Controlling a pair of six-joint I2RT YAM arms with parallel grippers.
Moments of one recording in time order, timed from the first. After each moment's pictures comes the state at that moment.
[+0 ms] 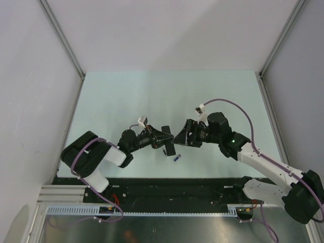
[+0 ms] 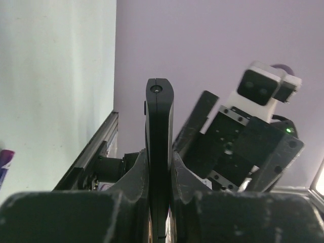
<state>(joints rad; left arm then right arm) -0.61 1.63 0.29 1.30 0.49 -1.68 0.68 1.06 0.76 -0.19 -0.45 0.85</state>
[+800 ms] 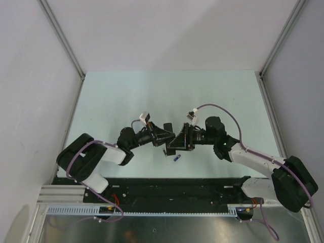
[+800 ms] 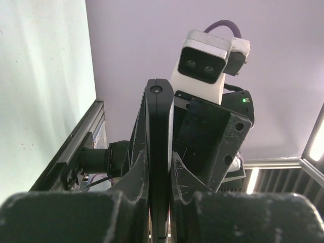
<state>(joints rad) -0.61 1.57 0.35 1.30 0.58 -1.68 0.67 1.20 0.57 0.36 -0.74 1.05</state>
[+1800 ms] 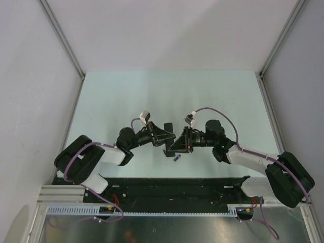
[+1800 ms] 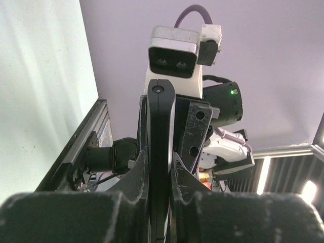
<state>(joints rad) -0.63 1.53 0.35 1.30 0.60 -1.63 0.67 1.26 0.50 0.57 -0.80 1.20</state>
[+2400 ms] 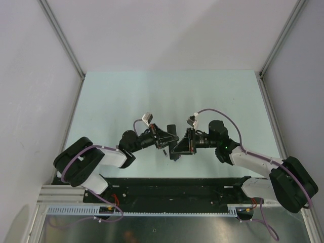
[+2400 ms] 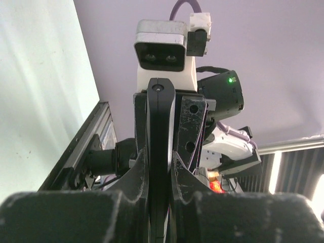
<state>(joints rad) -0.72 1.52 0.35 1.30 0.52 -1.56 0.63 1.20 0.48 0.50 -0.86 1.20</state>
